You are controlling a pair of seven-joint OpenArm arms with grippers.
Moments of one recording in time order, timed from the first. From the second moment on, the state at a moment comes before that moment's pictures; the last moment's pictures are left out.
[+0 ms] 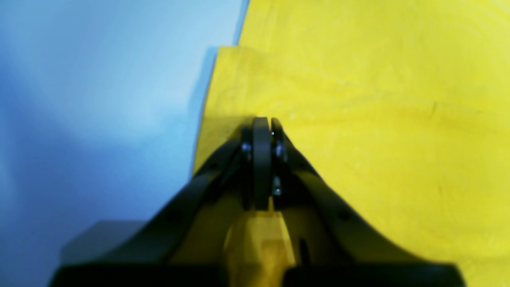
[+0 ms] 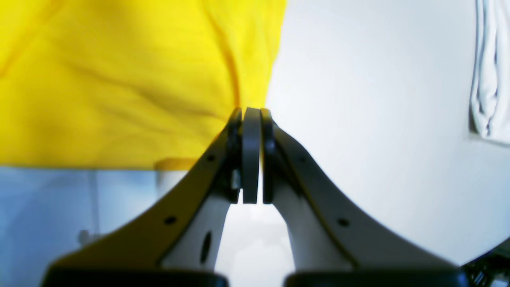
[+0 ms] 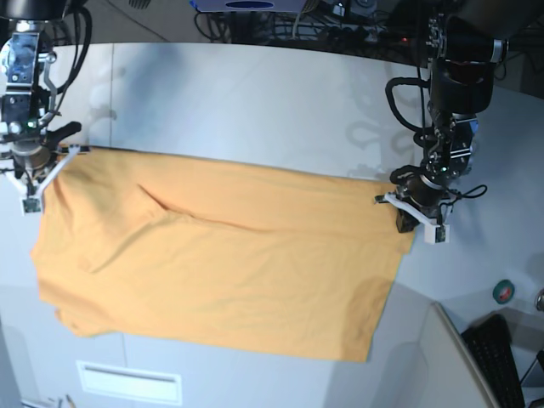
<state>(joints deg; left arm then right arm) -12.6 -17.1 -1.4 33.4 -13.7 -14.8 -2.9 -11.7 10.0 15.2 88.4 -8.0 7.7 -41.6</state>
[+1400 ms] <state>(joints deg) -12.6 -17.3 -1.9 33.4 -7.3 -14.9 -4.1 -7.4 19.1 17.4 64.3 -7.4 7.9 -32.2</state>
